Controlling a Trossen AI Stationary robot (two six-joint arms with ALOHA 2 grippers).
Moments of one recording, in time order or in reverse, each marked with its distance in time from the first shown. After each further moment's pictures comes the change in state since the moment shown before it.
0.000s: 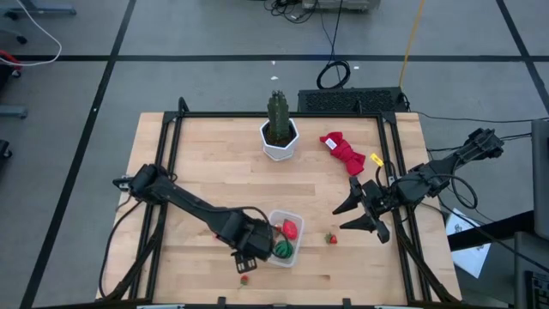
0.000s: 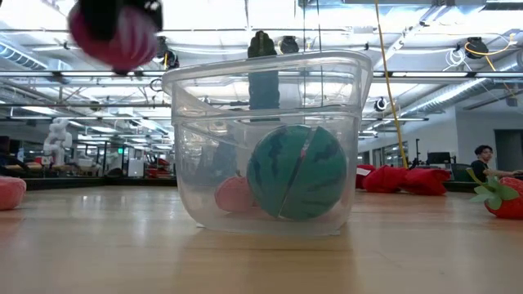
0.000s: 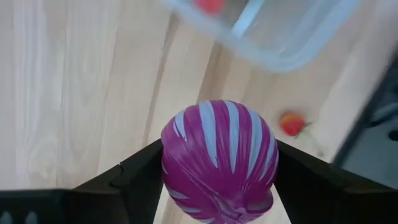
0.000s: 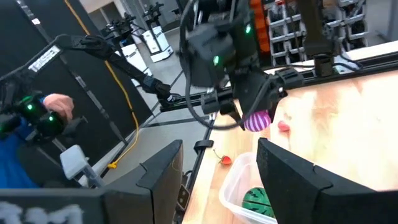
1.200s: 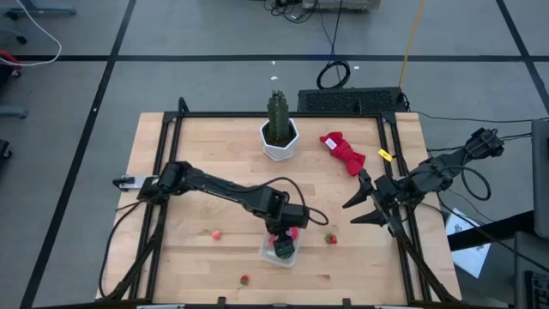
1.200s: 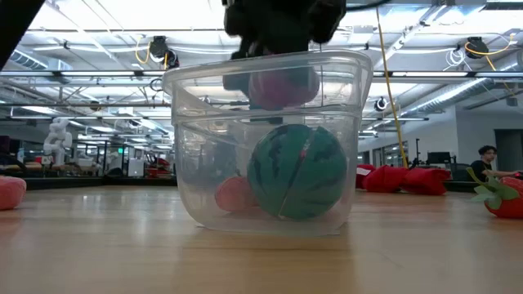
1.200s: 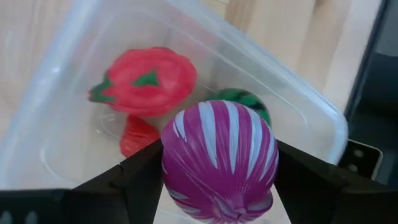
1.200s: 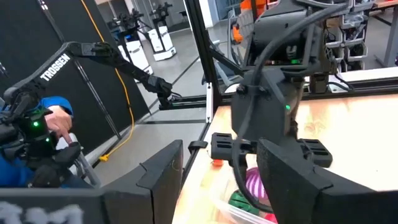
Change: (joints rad) left arm 0.220 0.193 0.127 0.321 0.182 0.224; right arm -0.001 -0.114 0.001 -0.091 -0.013 -0.115
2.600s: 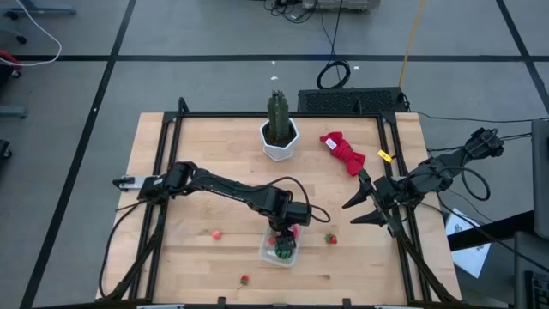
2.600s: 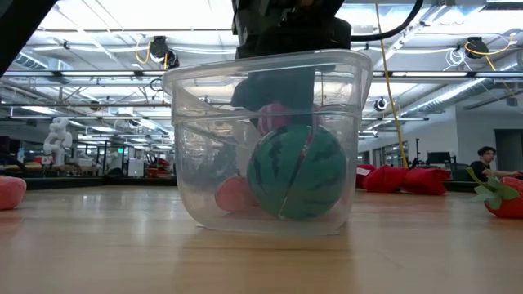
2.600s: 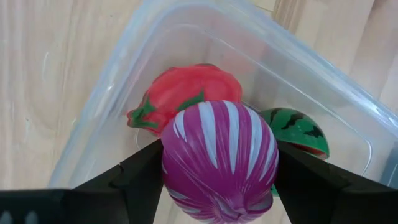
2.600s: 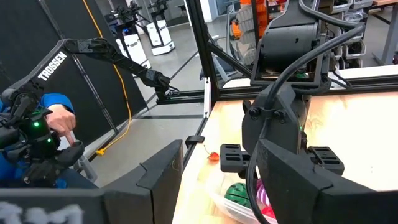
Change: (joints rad) left arm 0.030 0.052 0.000 0.008 -0.066 0.052; right arm 0.000 0.002 0.000 -0.022 0.000 -0.016
